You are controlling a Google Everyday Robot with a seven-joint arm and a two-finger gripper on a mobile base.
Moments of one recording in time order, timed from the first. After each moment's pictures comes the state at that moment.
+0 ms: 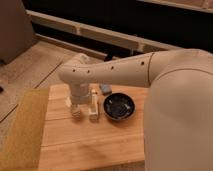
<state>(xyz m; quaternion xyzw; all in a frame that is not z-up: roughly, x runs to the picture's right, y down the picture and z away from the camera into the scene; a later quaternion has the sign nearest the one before) -0.108 0.103 0.702 -0.26 0.23 0.64 0.68</state>
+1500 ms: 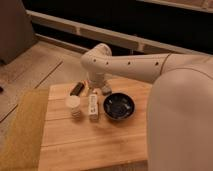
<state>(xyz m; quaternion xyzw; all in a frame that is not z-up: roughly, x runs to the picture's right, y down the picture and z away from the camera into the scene) -0.042 0.000 0.789 -0.23 0.11 0.55 0.80</state>
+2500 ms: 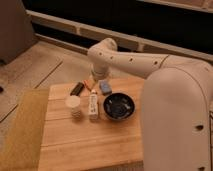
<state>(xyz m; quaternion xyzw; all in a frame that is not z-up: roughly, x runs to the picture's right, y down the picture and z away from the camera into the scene) -0.025 -0.030 0.832 -0.21 0.08 0.50 0.84</state>
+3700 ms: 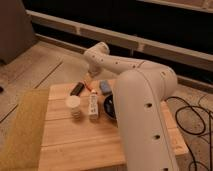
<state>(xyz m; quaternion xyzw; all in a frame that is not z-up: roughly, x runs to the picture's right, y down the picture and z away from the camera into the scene) -0.076 -0.075 0.941 -0.21 0.00 0.39 0.90</state>
